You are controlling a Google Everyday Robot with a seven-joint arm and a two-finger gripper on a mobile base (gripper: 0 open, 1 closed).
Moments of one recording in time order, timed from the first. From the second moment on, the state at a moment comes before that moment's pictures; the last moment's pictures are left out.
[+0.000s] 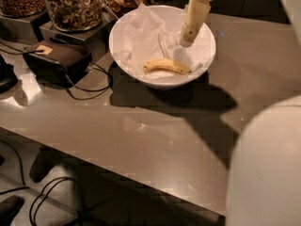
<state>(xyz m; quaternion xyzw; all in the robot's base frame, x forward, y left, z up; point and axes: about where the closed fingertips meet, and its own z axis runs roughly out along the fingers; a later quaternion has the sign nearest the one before) 0.643 -0.105 0.996 -0.64 0.74 0.01 0.19</state>
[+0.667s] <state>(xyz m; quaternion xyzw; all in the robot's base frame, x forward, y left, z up) 0.684 -0.090 0.966 -0.62 0.75 0.06 0.20</state>
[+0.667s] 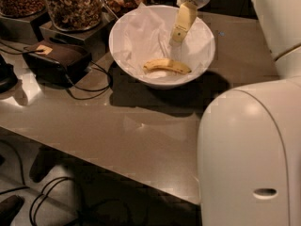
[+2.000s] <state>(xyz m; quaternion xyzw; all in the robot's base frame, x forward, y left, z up) 0.692 -0.086 0.944 -0.60 0.77 0.10 0.19</state>
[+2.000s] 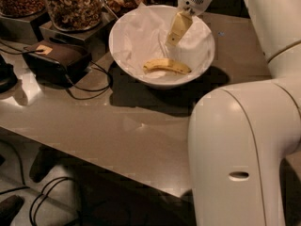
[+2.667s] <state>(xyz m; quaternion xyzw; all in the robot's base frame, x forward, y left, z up) 0.688 -0.088 0.938 -0.60 0.77 0.11 0.18</state>
